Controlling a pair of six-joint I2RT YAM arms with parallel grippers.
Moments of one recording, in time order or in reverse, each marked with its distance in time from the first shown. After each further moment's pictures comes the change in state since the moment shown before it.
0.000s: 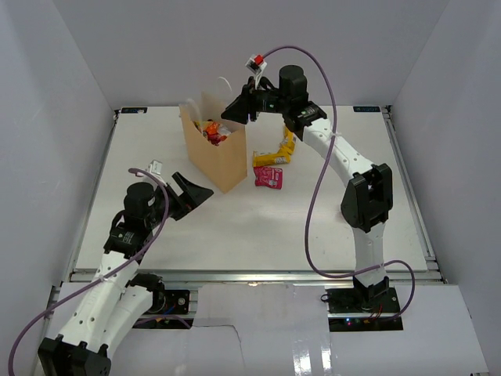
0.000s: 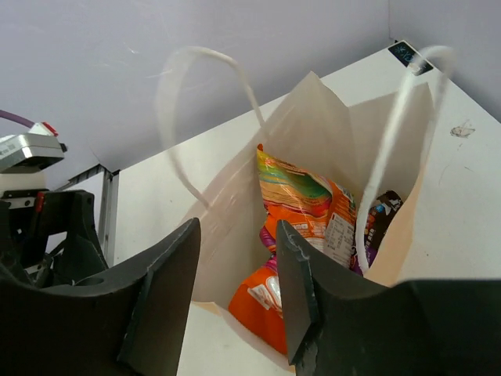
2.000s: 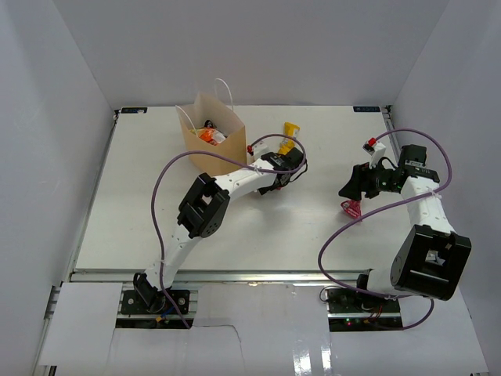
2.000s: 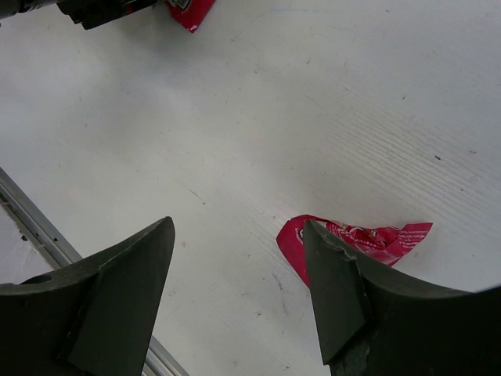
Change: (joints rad) left arm -0.597 1.720 1.418 -0.581 -0.981 -0.487; right arm -0.790 -0.708 -1.021 -0.710 0.004 -0.783
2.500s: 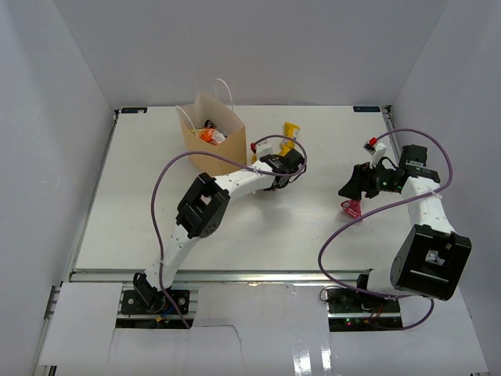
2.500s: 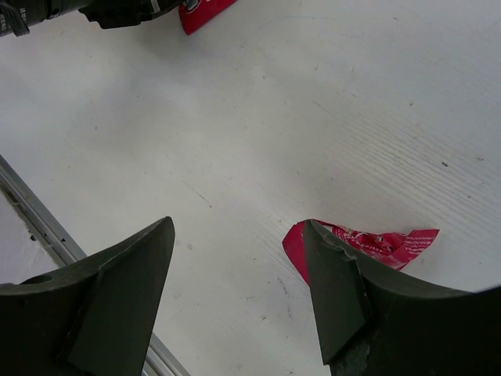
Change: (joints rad) left arm 0.002 -0.005 -0.048 0.080 -0.010 0.162; right arm -0.006 0.001 0.000 0.000 -0.030 0.000
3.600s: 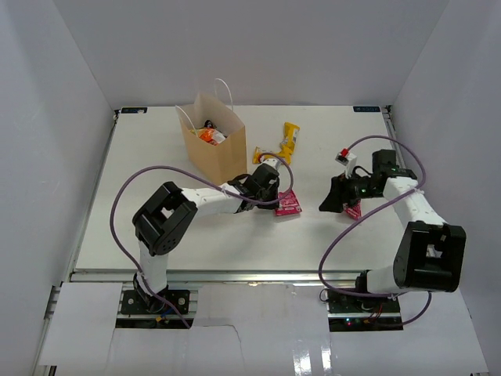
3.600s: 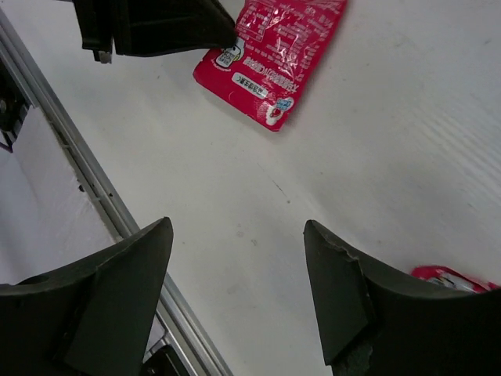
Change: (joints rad) left arm 0.004 -0.457 -0.760 0.720 0.598 0.579; right arm 0.148 0.021 -0.043 -0.083 -0.043 -0.069
